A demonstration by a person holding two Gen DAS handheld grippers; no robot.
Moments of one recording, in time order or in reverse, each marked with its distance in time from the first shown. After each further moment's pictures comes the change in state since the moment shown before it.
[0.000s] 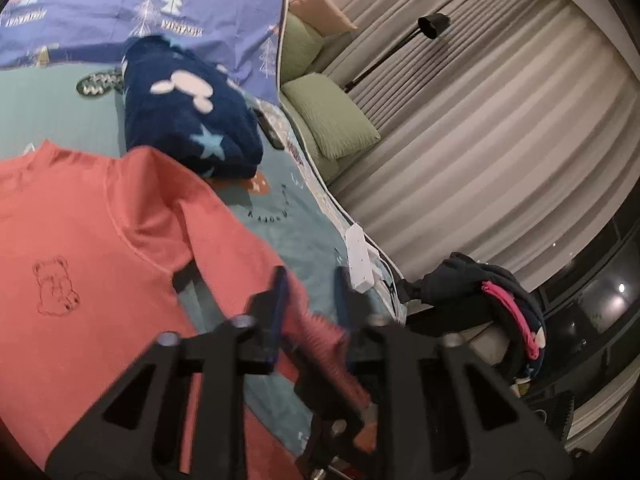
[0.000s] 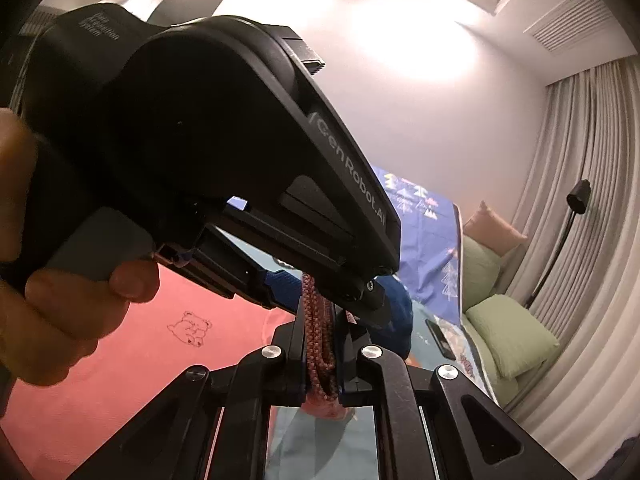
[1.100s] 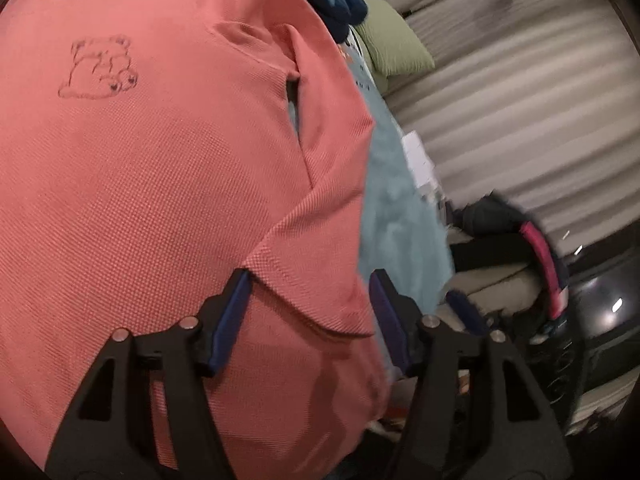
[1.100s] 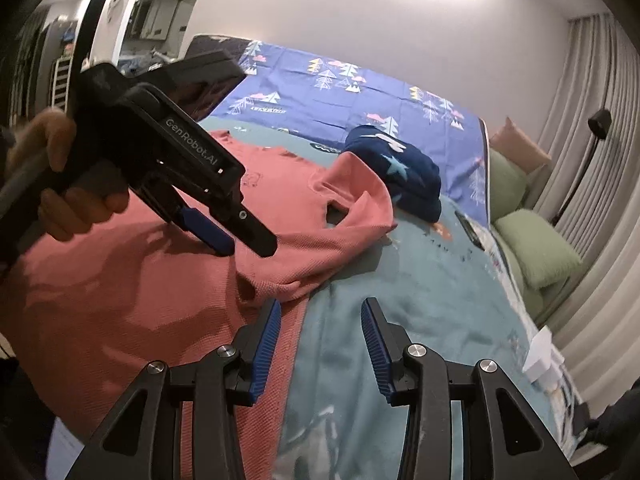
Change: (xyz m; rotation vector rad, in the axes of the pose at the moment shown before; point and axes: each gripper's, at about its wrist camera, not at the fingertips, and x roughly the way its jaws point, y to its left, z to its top) left arm 0.036 0.097 -0.109 -0.212 0.284 0.052; right arm -0.059 0.009 -0.093 0.056 0.285 0.100
